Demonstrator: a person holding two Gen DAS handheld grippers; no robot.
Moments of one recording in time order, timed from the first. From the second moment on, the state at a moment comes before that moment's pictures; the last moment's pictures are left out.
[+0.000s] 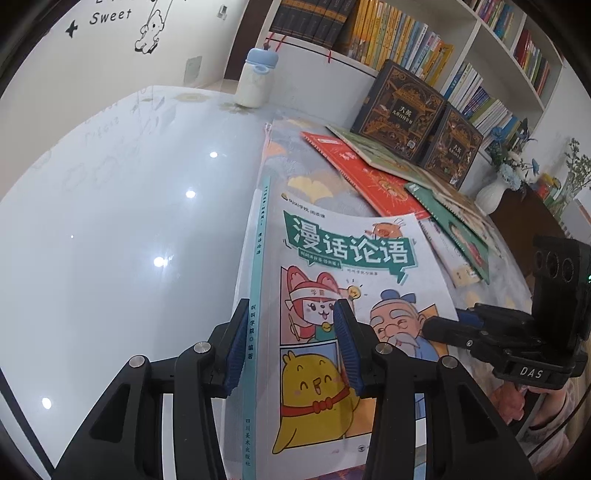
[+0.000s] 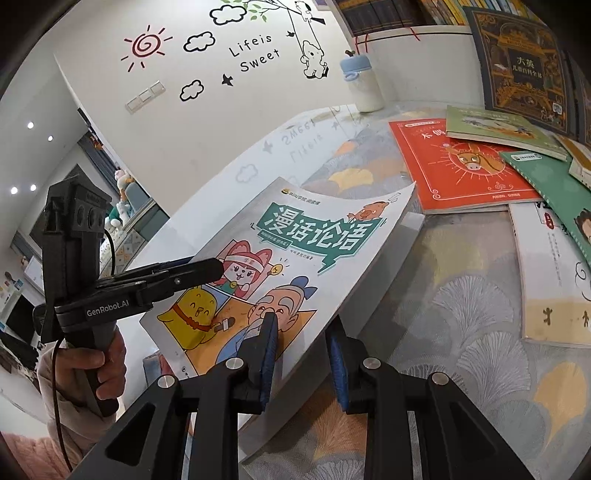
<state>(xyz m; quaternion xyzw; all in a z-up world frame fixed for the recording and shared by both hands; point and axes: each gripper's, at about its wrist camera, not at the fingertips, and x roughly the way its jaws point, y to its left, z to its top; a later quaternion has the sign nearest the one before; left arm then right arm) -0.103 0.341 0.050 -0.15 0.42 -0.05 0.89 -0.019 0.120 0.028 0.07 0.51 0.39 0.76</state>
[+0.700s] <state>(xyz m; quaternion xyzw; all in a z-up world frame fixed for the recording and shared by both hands) -0.102 0.336 0.044 -0.10 0.44 0.00 0.89 -0.018 0.123 0.020 0.08 0.51 0.40 0.76</state>
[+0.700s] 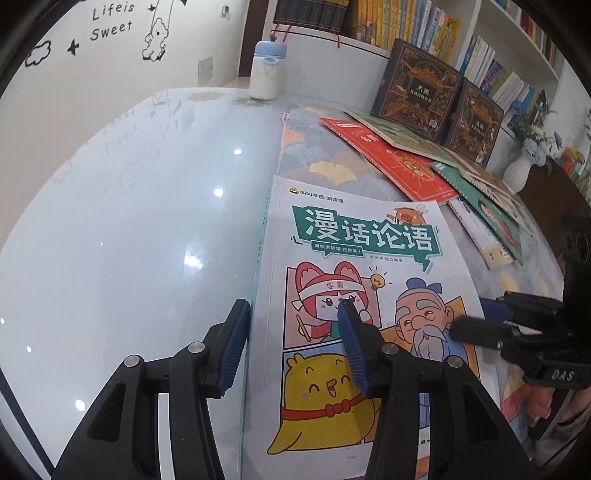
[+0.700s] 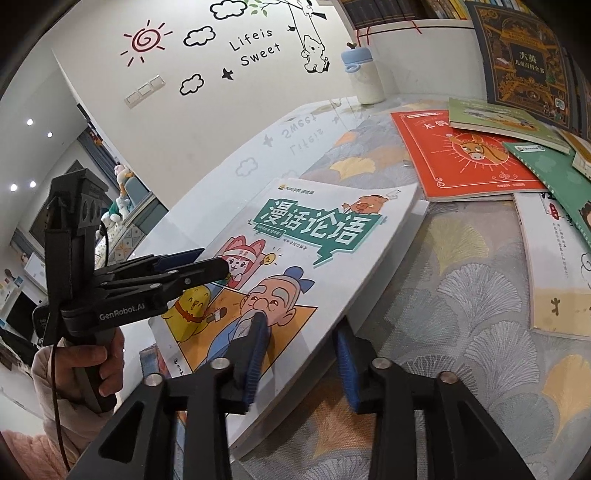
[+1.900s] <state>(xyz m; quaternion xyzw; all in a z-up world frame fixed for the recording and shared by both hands) 0.132 0.087 0.117 -0.10 0.34 -0.11 0.93 0.163 -0.211 0.071 0.16 0.45 0.23 0.85</state>
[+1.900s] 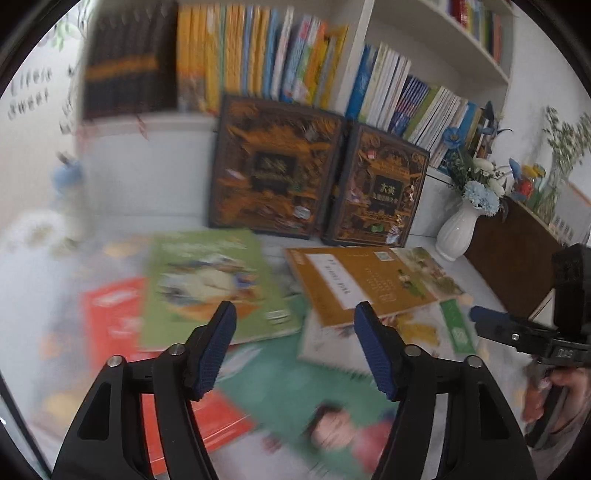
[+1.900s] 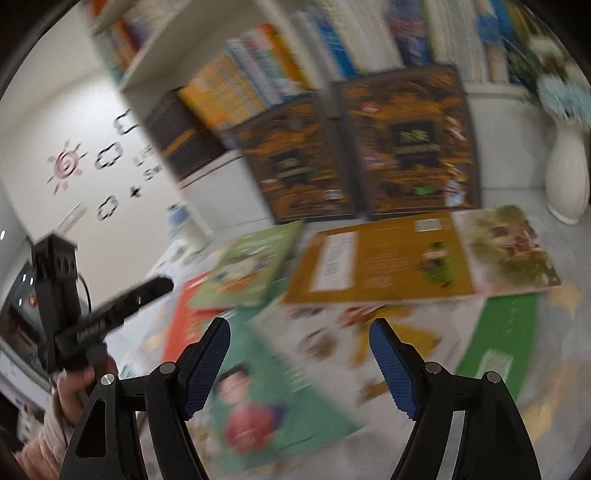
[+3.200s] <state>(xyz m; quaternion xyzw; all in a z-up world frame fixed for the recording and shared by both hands) 0.039 0.053 0.053 -0.03 0.48 -0.21 0.85 0.014 -0.202 0.025 0.14 0.57 0.24 0.78</state>
